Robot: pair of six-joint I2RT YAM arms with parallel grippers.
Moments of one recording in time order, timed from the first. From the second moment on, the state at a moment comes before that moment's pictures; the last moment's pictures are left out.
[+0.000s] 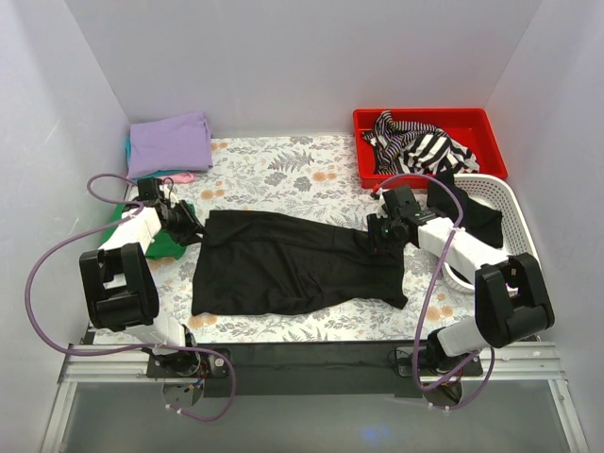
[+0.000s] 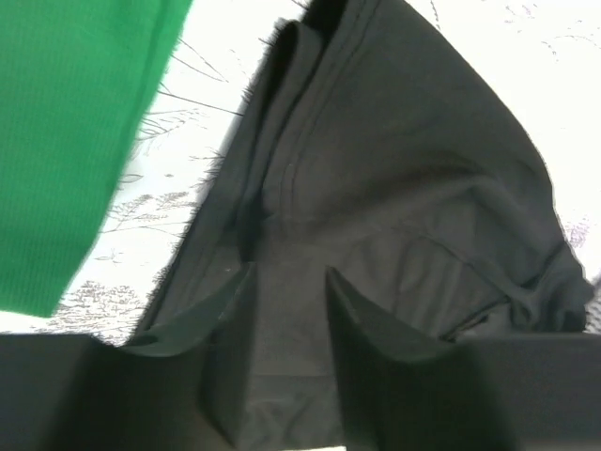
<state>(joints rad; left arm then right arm) 0.20 1.56 0.98 -0.55 0.36 -0.45 0.39 1.45 0.89 -0.49 -0.16 0.21</state>
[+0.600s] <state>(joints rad) 0.13 1.55 1.15 -0.46 0.47 -0.50 0.40 1.59 1.04 -0.46 0.02 0.21</state>
